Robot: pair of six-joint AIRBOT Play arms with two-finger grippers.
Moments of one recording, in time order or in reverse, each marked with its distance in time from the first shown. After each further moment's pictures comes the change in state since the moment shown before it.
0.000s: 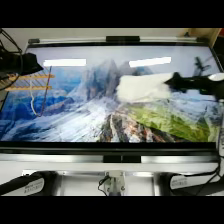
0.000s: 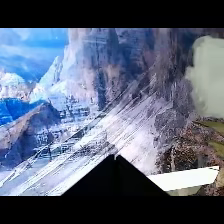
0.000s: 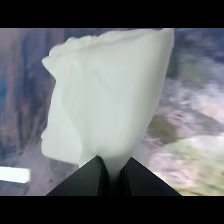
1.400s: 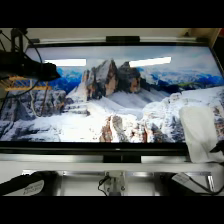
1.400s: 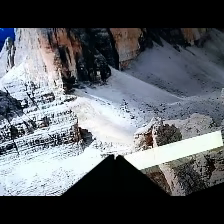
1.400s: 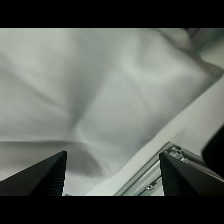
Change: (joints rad) left arm -0.132 -0.004 -0.061 0.000 0.008 0.000; right arm -0.656 0.371 -0.515 -0.866 0.236 0.280
